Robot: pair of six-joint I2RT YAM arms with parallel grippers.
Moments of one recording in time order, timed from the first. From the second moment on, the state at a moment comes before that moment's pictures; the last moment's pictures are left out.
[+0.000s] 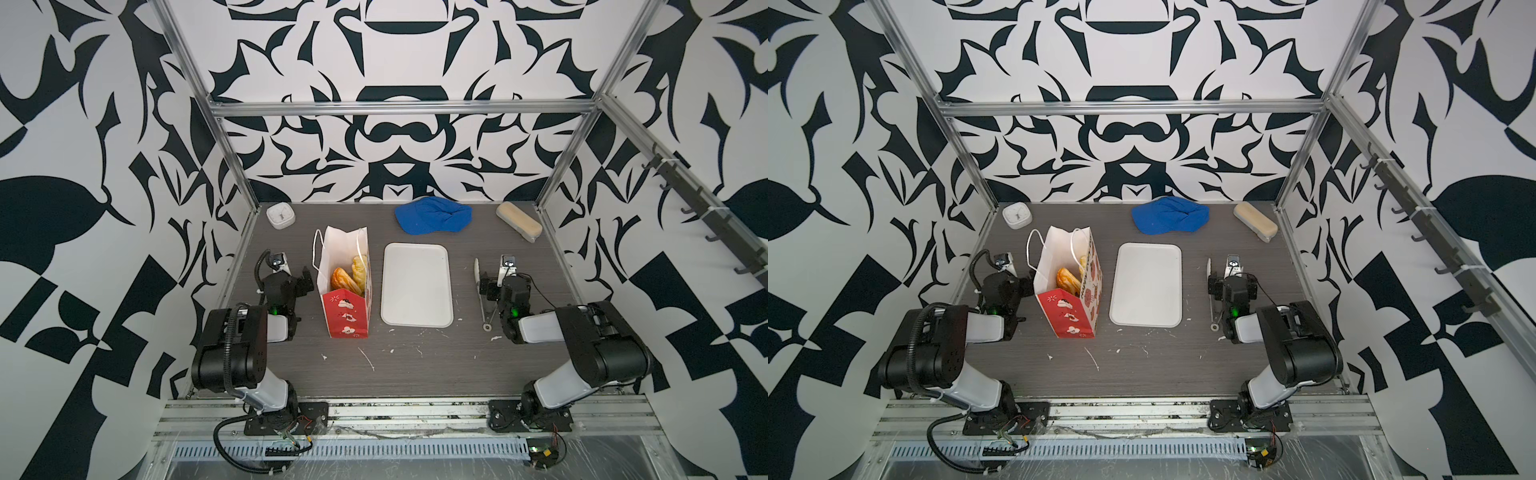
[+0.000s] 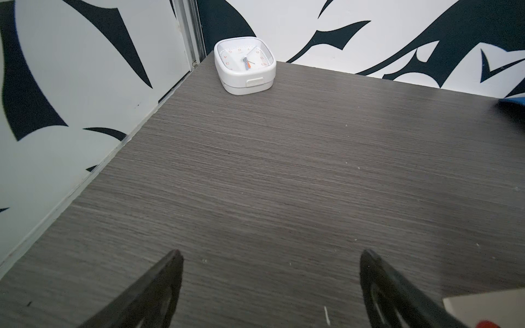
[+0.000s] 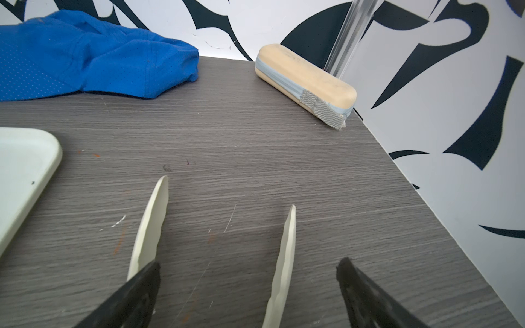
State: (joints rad) left arm 0.06 1.56 0.37 0.83 -0.07 -0.10; right arm 0.14 1.57 0.34 0.82 0.32 0.00
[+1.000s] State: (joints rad) left arm 0.06 1.33 0.42 0.60 -0.13 -0.13; right arm 0.15 1.43 0.41 0.61 0.43 0.02
